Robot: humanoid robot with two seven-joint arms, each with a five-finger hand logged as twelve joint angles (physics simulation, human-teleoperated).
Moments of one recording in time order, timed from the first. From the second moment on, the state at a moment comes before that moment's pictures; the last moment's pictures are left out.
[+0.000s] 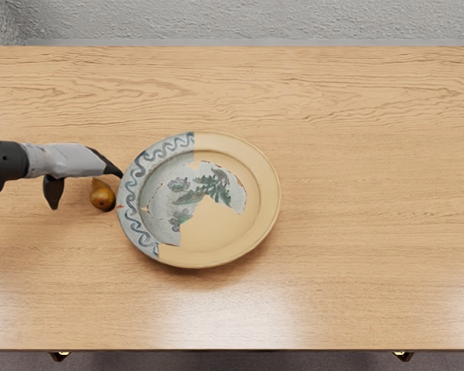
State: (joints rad) left arm -1.53 0.69 0.74 -1.19 1.32 0.12 -0.35; right arm -0.04 0.00 -0.06 0.14 0.04 0.06 -0.09
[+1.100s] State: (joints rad) left arm -1.50 0.67 0.74 -1.19 1.31 0.15 -0.35; right arm -0.04 0.00 -0.06 0.14 0.04 0.06 -0.09
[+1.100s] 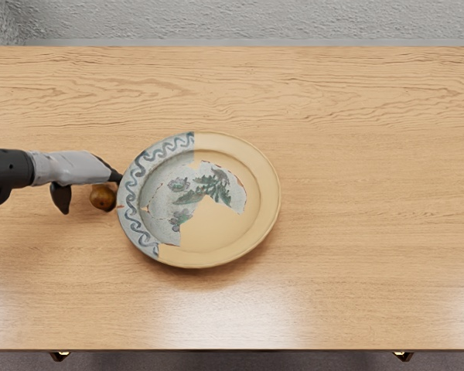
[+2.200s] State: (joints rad) left arm -1.44 0.68 0.73 -1.19 1.31 0.24 -0.35; right arm -0.04 0.00 -0.06 0.14 0.04 0.06 -0.09
